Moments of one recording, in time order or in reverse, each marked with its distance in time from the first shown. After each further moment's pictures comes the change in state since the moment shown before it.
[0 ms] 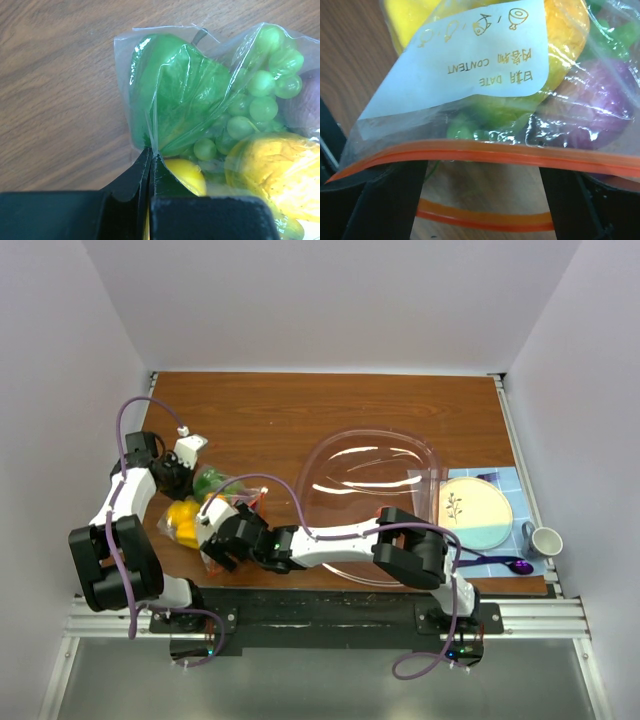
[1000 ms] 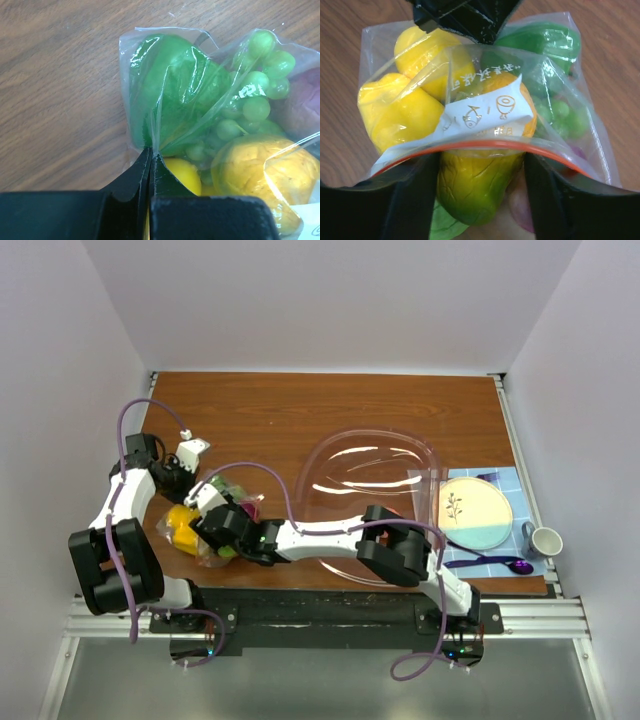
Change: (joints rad) left arm -0.002 -0.018 0.001 -0.072 0.035 0.042; right arm -0.023 0.126 0.183 0.057 0.096 0.004
